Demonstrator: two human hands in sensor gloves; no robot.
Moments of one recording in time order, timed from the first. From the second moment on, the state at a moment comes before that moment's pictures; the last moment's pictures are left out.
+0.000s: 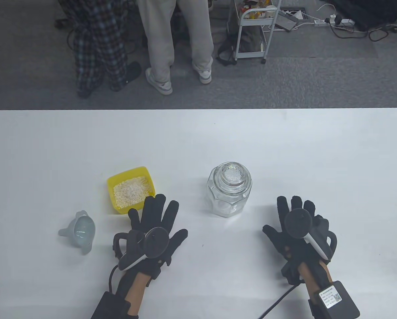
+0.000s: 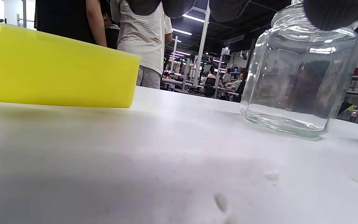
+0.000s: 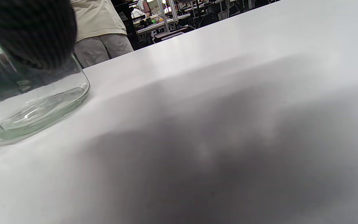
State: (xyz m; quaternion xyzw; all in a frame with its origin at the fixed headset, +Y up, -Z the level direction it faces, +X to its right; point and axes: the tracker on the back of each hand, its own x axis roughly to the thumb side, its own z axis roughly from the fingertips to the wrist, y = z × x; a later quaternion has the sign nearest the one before) left_hand -0.156 -0.738 -0.186 0.00 -0.12 0.10 0.99; right_hand 0.240 -0.747 -0.205 -0.08 0.11 0.98 0.14
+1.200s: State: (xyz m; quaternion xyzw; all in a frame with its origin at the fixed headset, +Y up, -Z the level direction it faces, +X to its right) left_hand -0.152 -0.737 -0.186 -0.01 -0.13 0.10 0.99; right_hand 0.102 -0.663 -0.283 0.01 -0.02 0.97 0.22
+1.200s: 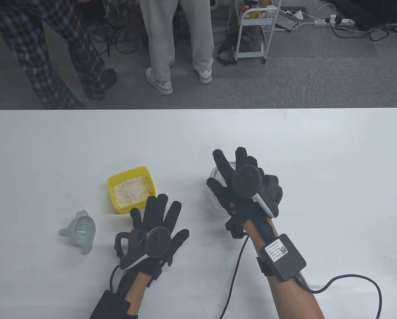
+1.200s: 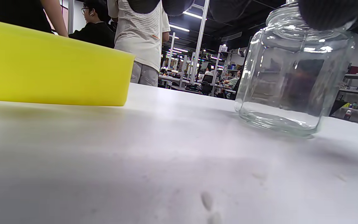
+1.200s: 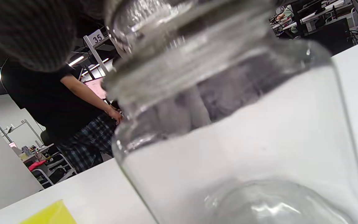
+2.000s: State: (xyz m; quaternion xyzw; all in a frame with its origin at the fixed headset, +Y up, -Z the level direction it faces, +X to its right) left_hand -0.142 -0.734 -0.184 -0.02 -0.14 0.09 0.99; right_hand 0.101 -0.666 -0.278 0.04 -0.10 0.96 0.26
